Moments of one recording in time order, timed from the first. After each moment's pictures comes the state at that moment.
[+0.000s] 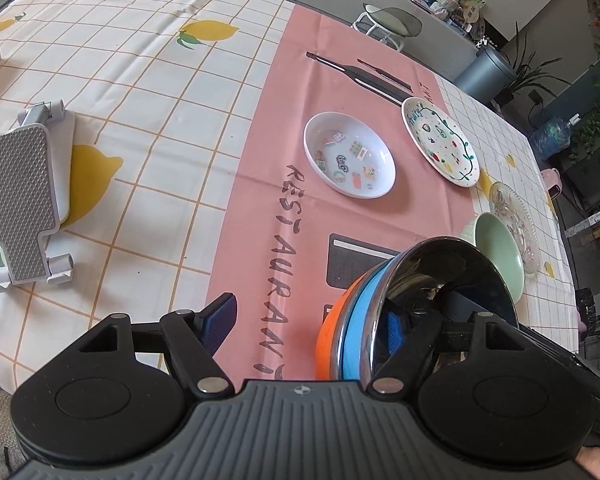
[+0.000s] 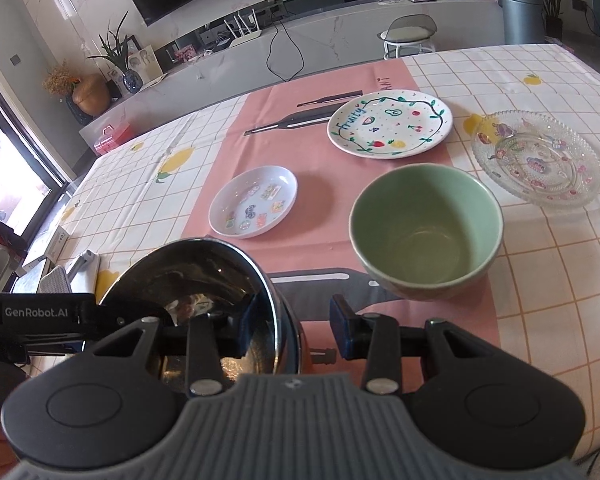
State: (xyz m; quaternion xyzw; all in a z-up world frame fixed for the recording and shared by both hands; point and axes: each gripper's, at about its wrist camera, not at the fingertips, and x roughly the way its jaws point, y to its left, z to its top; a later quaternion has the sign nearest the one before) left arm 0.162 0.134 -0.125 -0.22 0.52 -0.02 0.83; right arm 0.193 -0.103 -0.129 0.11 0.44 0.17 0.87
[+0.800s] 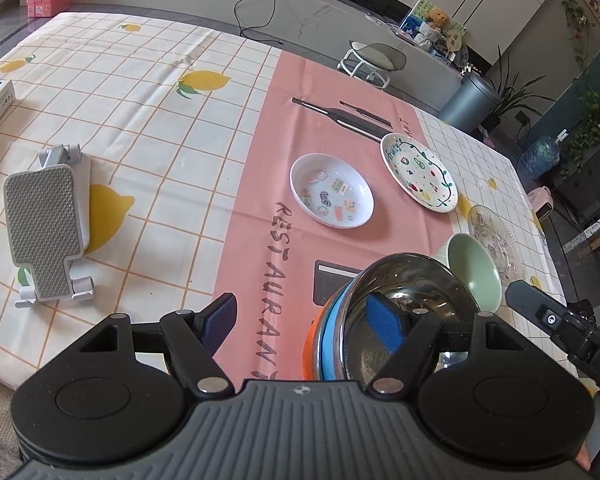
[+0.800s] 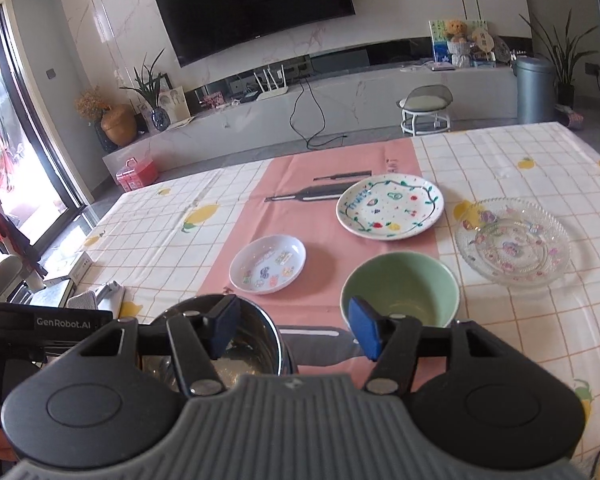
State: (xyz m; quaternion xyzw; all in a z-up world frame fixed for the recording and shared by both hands) left arm 0.140 0.129 -0.092 -0.20 0.46 -0.01 0.86; right arm 0.164 -0.131 -0.074 0.09 0.35 0.19 0.91
